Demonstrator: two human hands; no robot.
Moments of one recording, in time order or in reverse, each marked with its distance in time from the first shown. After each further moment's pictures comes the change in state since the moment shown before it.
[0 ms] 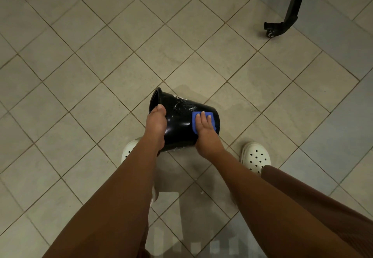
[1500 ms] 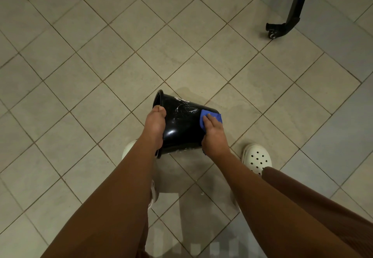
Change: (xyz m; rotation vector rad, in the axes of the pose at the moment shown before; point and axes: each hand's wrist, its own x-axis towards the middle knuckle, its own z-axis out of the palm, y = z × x) left_hand -0.006 0.008 -0.008 0.043 -0.064 0.030; right_hand -0.001 0.012 -0.003 0.046 0.195 -0.024
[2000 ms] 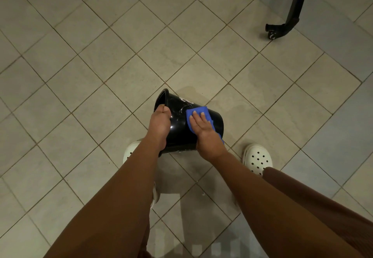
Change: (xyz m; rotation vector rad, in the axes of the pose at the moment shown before) left_hand -0.008 0.000 0.008 0.079 -0.013 0.098; right_hand -0.002 -0.010 0.003 -0.094 -0.128 -0.245
